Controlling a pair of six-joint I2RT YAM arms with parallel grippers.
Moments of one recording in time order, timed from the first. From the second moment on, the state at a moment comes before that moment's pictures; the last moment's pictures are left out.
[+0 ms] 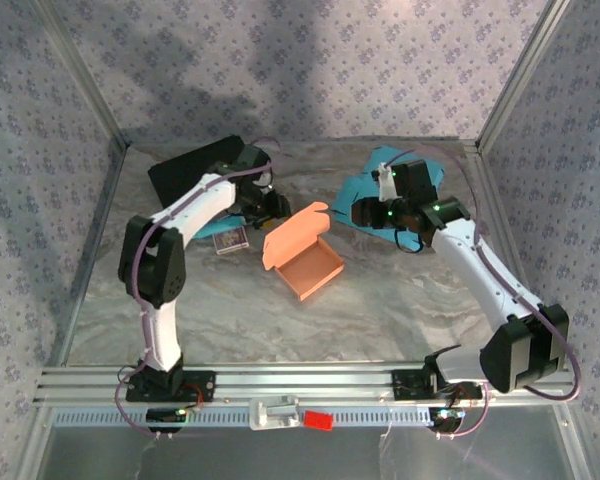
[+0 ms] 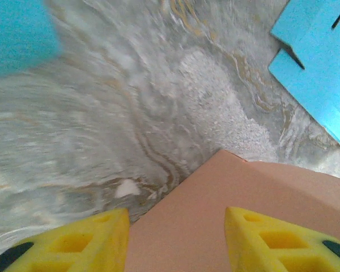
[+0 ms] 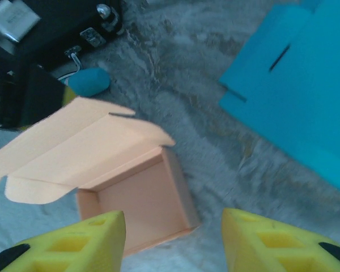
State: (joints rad) left arm -0.45 1.92 1.64 -0.89 0.30 -0.66; right arm 0.34 1.35 1.22 -0.67 -0.26 0.21
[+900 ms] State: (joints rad) left arm -0.58 1.59 1.32 -1.04 0.19 -0.34; right arm 0.33 1.67 1.41 -0.72 -0.49 -0.34
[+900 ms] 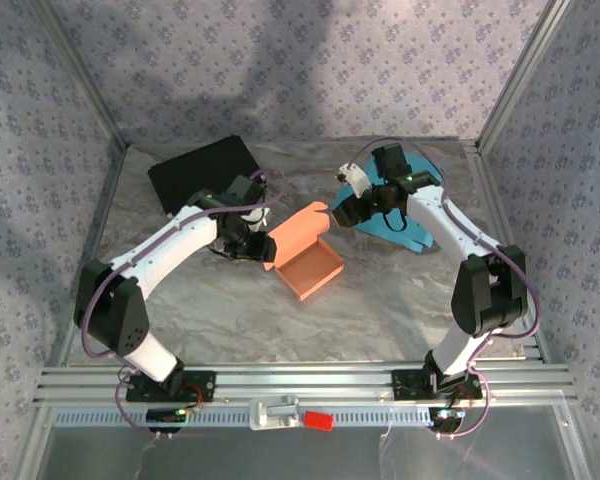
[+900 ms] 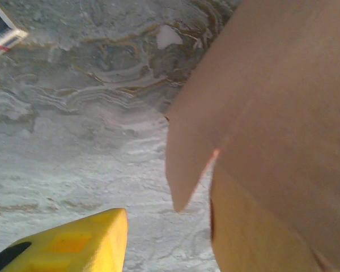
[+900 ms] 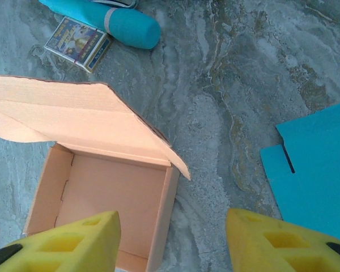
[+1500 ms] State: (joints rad) left arm -0.58 1.67 1.40 -1.06 0.19 -0.21; right arm 0.33 1.67 1.41 -0.74 -0.49 -0.35
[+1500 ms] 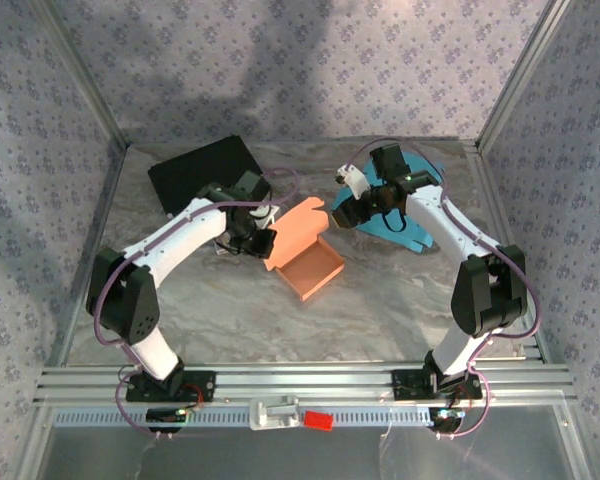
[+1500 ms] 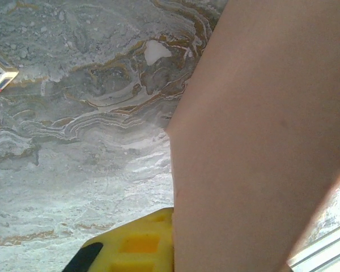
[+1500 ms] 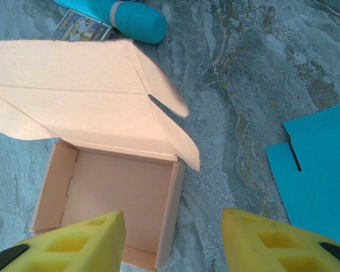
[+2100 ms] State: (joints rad) left arm -0.60 1.68 1.49 -1.16 0.21 0.25; right arm 0.33 1.51 1.34 -0.74 -0.48 -0.44
